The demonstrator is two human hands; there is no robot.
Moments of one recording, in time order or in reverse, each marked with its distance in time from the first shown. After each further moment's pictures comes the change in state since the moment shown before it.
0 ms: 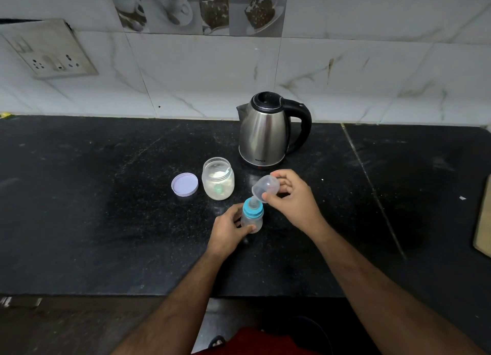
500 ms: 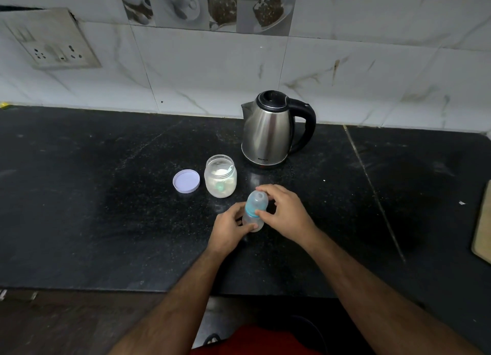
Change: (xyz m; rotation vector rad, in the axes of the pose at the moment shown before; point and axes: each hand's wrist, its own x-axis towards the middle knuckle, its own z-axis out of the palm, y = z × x) left_hand 0.001 -0.012 -0.007 -0.048 -0.010 0.058; right_hand -0.008 0.002 0.026 -0.452 -0.184 -0.103
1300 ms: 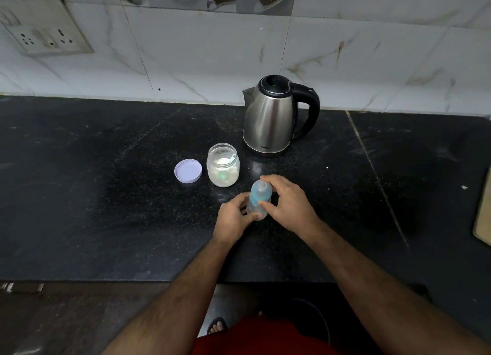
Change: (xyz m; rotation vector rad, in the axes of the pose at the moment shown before) left_hand 0.001 -0.004 0.001 0.026 0.001 0.013; right_hand -0.005 -0.004 0.010 -0.073 0.031 0.006
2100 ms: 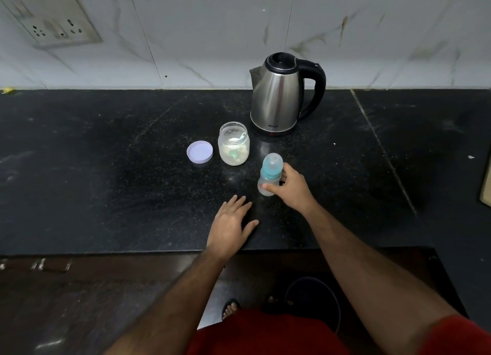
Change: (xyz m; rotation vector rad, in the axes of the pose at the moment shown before) left_hand -0.084 -0.033 -0.027 0.715 -0.018 0.242; right_hand -0.013 0.006 0.044 0.376 -0.009 0.370
